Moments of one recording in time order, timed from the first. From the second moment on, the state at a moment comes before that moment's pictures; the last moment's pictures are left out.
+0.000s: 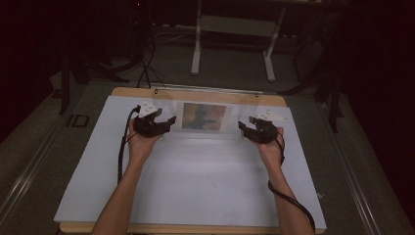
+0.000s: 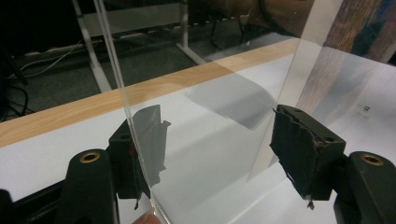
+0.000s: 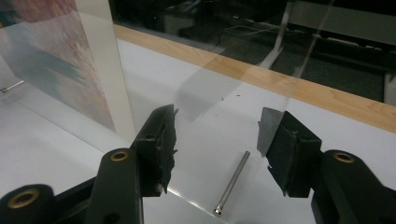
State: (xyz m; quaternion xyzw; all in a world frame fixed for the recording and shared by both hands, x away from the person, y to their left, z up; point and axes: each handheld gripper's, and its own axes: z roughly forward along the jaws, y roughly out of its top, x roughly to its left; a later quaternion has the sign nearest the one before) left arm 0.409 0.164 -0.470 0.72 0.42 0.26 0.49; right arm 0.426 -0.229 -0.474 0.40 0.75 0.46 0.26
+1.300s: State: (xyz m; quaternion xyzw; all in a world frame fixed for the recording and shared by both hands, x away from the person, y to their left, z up) left arm 0.372 0.160 -0.456 0.75 0.44 0.18 0.46; right arm 0.367 -0.239 -0.466 0.44 0.74 0.46 0.23
